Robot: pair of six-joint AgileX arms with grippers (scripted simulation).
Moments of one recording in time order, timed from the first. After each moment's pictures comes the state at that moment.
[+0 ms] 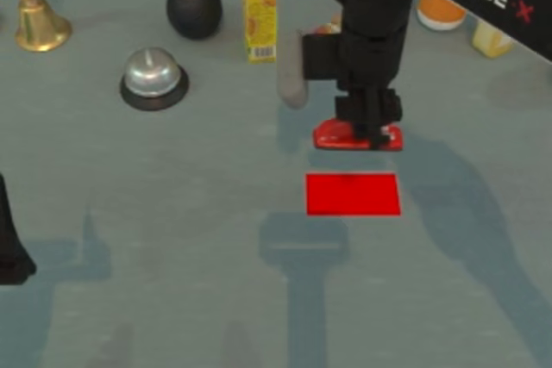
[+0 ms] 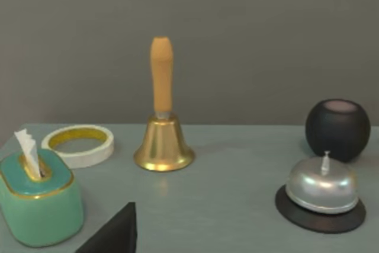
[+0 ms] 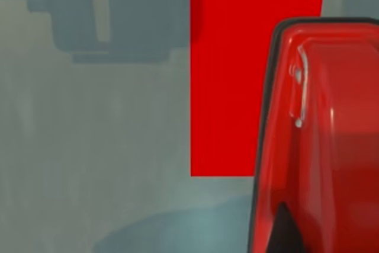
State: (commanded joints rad) left arm 0.00 0.00 0.00 0.00 0.00 0.00; right arm 0.56 2.35 2.24 -1.47 0.01 -0.99
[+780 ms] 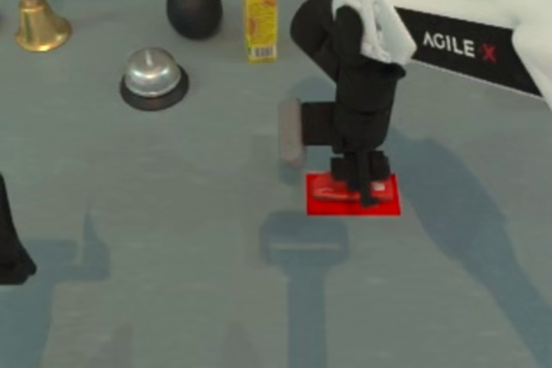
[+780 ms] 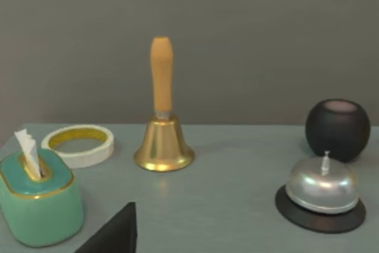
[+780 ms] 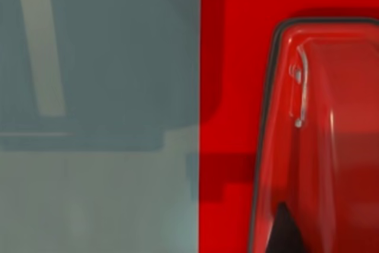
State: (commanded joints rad) left arm 0.00 0.00 0.00 0.00 0.00 0.00; right arm 0.57 2.37 1.90 -1.12 0.02 -0.99
